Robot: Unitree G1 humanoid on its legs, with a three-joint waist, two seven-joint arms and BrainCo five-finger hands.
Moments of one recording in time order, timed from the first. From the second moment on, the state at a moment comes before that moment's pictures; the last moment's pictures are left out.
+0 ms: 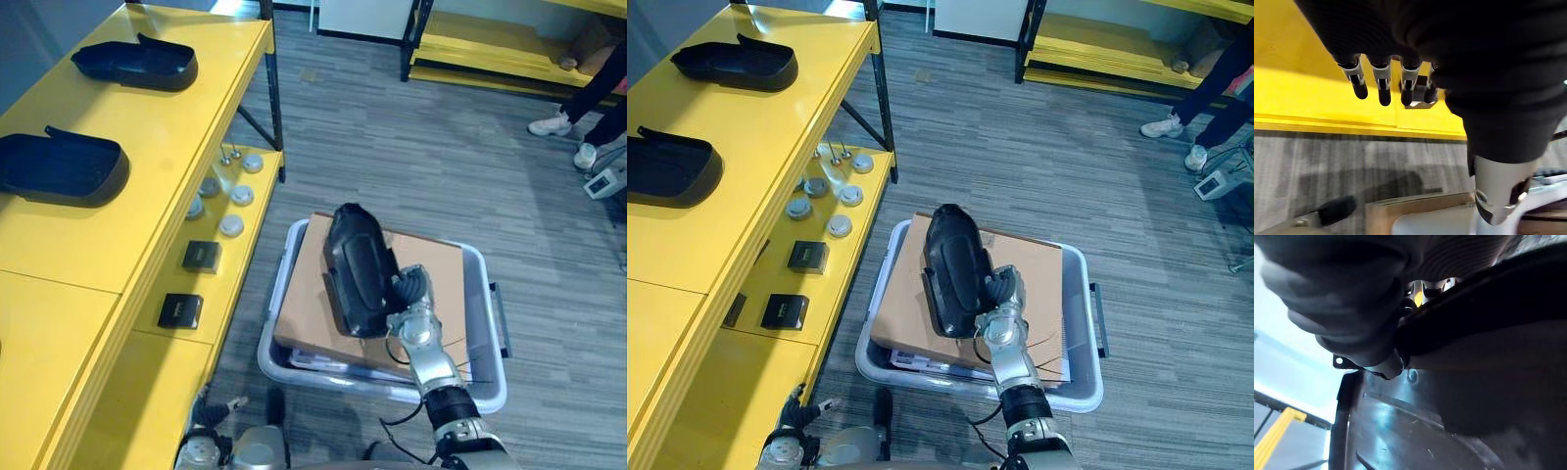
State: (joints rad) left arm 0.22 0.06 -0.02 0.32 0.13 -0.10 0.31; right arm -0.16 0.02 -0.04 0.23 -0.41 0.08 -0.43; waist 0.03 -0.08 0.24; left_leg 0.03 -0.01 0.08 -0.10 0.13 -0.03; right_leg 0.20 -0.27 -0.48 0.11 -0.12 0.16
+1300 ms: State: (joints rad) left arm 0.08 0.05 -0.39 -0.09 0.07 -0.17 0.46; right arm -0.12 0.03 0.30 -0.02 -0.35 0.01 -0.45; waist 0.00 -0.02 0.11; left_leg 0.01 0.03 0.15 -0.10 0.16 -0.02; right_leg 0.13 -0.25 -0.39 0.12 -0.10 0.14
